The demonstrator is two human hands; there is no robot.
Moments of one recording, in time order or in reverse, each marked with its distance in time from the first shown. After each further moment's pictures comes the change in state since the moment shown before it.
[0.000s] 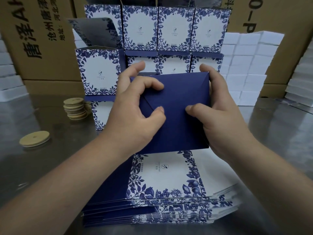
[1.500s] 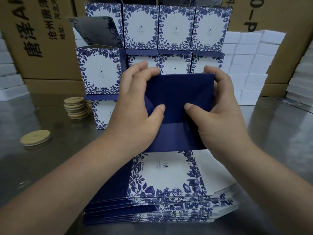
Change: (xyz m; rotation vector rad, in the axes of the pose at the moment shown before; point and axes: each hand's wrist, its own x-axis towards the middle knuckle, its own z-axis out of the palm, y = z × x) left_hand 0.000 0.002 0.001 0.152 0.008 0.047; right_hand -0.006 0.003 0.007 -0.058 0.101 -0.123
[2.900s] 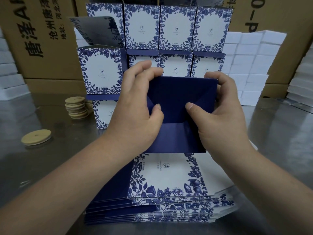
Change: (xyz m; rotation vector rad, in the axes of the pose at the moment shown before) left_hand 0.000 0.005 -0.003 0.034 0.008 0.041; right_hand -0.006 0.001 0.000 -0.045 0.063 -0.025
